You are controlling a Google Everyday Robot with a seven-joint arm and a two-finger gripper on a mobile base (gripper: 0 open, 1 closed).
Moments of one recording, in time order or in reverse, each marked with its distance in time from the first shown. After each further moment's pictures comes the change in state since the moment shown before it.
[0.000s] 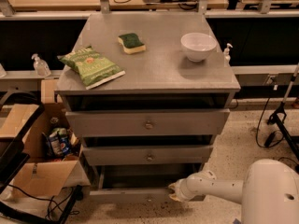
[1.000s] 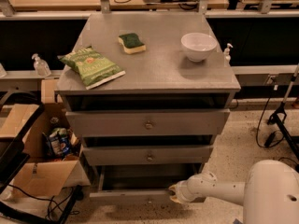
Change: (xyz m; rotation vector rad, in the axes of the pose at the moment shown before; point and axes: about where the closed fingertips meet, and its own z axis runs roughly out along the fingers) arm -0.001 0.009 -0.002 -0.010 -0.003 0.010
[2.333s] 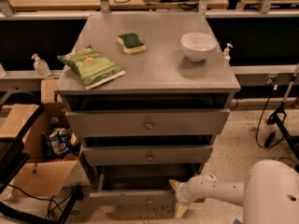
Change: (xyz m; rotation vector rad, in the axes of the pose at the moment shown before) arm -0.002 0.002 0.001 -0.005 -0.002 0.000
